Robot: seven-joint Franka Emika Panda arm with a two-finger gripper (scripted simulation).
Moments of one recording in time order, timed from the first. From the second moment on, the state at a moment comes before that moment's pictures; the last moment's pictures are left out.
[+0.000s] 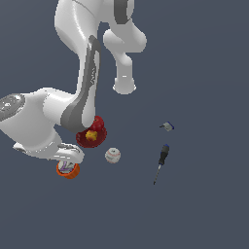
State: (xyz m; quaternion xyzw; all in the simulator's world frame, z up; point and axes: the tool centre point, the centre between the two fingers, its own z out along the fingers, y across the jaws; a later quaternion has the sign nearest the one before) arm 0.104 -0.245 0.135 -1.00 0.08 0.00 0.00
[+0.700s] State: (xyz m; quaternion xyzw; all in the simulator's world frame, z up) arm 0.103 -0.246 0.091 -1.00 0.08 0.00 0.00
